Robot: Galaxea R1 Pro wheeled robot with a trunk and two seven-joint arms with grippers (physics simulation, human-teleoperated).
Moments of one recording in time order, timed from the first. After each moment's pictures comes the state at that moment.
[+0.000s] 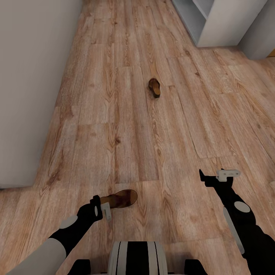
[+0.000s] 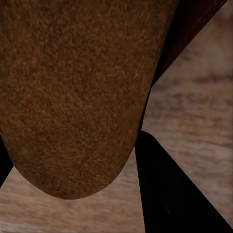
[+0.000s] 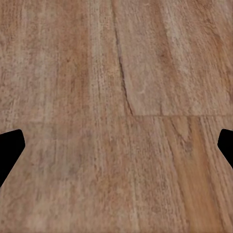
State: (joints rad) left arm -0.63 0.08 -0.45 -0.79 -0.95 0.43 -0.47; right arm -0.38 -0.20 -0.11 -1.45 0.00 0.21 0.02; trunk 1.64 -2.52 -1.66
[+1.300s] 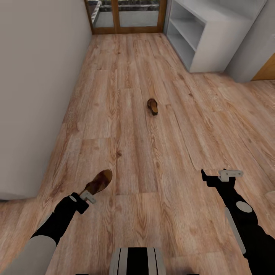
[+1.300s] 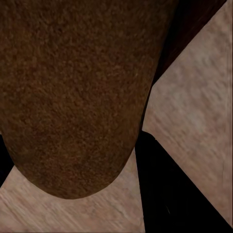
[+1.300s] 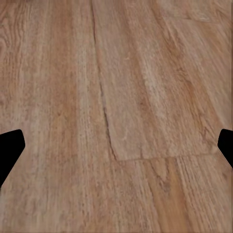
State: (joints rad) left arm -0.63 0.09 0.06 -0.83 -0.83 0.48 -0.47; right arm -0.38 -0.20 -0.13 -1.45 0.00 0.21 0.02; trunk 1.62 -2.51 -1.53
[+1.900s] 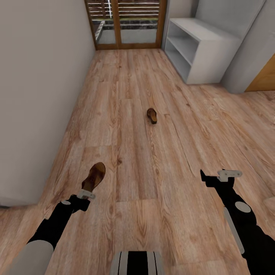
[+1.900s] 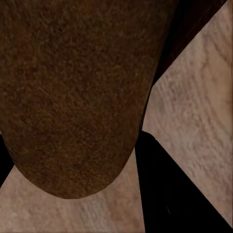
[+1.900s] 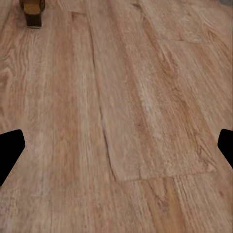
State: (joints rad) left arm -0.61 0.09 0.13 -0.80 -0.46 0.37 -0.33; right arm -0.38 -0.19 -0.13 -1.45 0.00 0.21 0.01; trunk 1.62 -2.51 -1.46
